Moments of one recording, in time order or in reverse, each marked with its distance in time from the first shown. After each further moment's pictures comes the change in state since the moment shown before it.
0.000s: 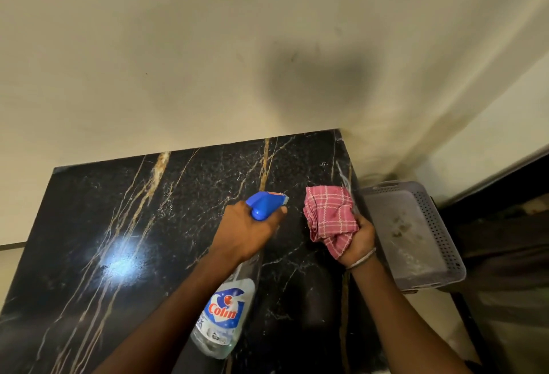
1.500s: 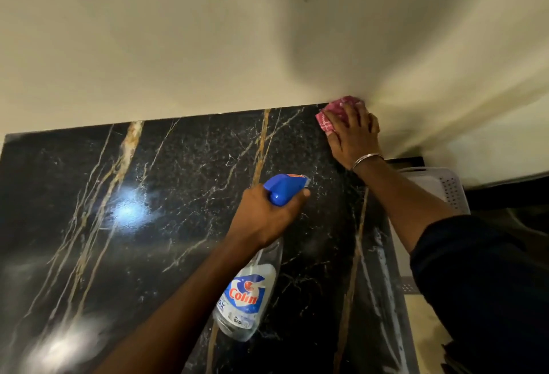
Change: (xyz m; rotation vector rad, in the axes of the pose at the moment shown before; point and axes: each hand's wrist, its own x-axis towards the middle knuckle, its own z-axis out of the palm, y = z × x) left_hand 0.103 -0.014 0.058 -0.122 -0.087 -0.167; right_hand 0.228 -0.106 0.060 -2.515 0.034 -0.816
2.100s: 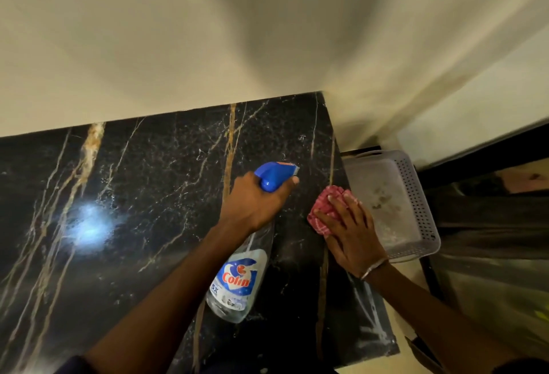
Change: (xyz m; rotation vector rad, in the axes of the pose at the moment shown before) left_hand -0.010 0.006 0.020 0.008 -0.061 0.094; right_hand -0.262 0.005 0.032 0.031 0.038 -0.162
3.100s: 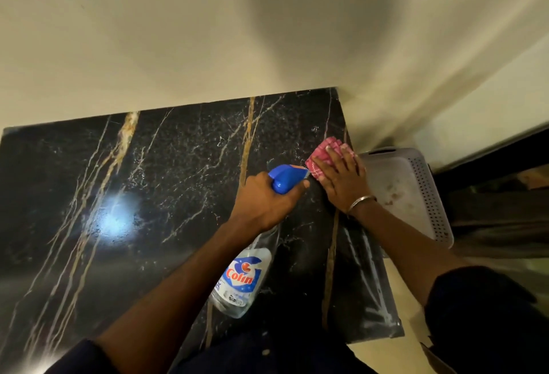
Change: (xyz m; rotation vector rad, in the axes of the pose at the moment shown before) left_hand -0.052 -0.005 0.003 0.109 0.047 0.064; right_hand 0.090 0.008 -0.003 -0.011 -0.049 0.072
